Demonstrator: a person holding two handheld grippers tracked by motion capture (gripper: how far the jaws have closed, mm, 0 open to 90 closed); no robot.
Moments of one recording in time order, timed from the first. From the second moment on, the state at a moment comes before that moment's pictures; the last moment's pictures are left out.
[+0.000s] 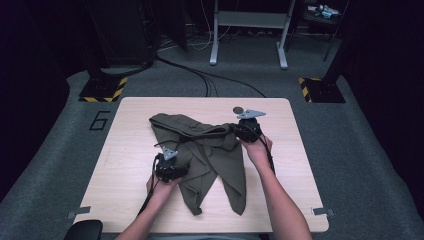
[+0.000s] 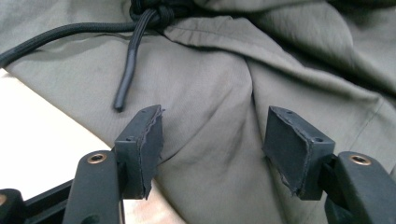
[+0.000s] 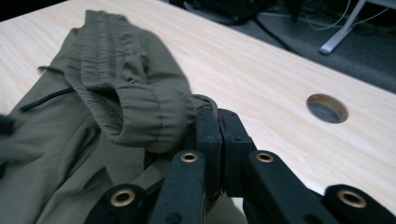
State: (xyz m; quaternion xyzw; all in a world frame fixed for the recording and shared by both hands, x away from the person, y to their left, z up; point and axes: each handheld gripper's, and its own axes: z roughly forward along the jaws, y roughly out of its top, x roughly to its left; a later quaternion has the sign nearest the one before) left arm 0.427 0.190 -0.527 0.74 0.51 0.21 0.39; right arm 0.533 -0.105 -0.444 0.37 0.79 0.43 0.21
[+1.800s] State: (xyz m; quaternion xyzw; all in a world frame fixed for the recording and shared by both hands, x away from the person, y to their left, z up) left arm 0.448 0.195 -0.507 0.74 0.51 0.19 0.40; right arm 0.544 -0.163 -0.476 0.47 0.76 0.38 0.23
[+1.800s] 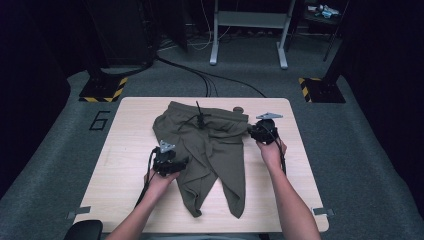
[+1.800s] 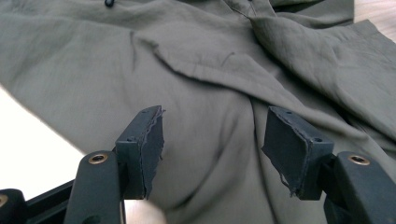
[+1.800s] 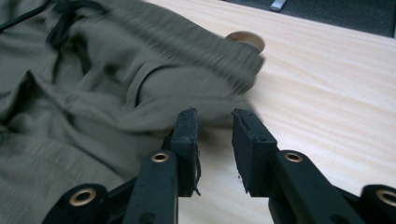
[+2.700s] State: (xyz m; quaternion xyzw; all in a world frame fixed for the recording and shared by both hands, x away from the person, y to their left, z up) left arm 0.491 0.160 -0.515 0.76 0.52 0.18 0.35; right arm 0.516 -0.119 -0.494 0.44 0.78 0.40 0.20
